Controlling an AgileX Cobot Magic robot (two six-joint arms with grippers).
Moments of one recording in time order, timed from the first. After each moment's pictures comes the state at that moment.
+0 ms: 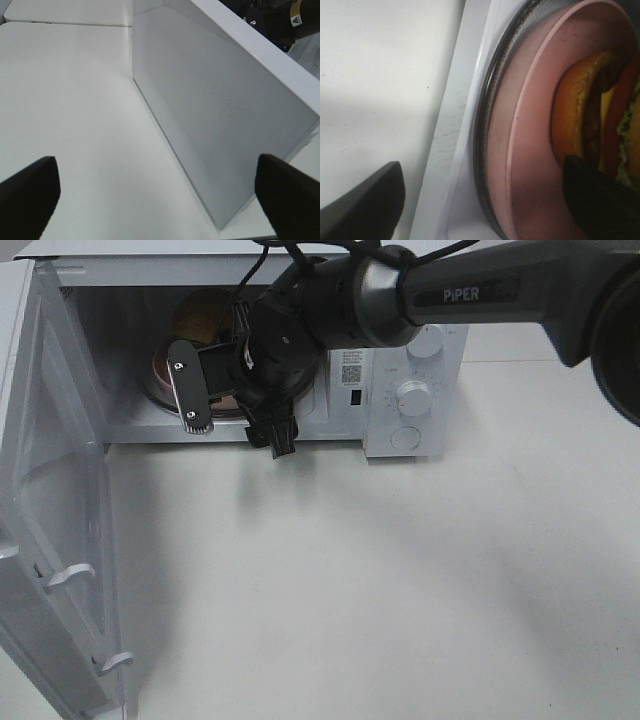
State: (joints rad) left arm -0.01 -0.01 -0.52 -0.18 1.07 0.07; right arm 0.72 2.31 -1.79 -0.44 0.40 -0.95
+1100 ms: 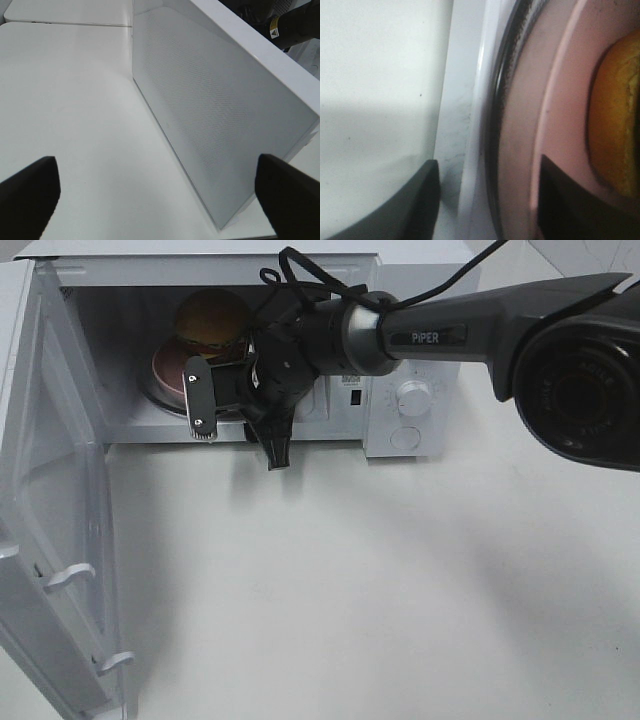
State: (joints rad) left arm -0.01 -0.01 -0.52 -0.18 1.07 0.07; right arm 0.68 2.46 -1.92 -0.35 0.38 -0.94
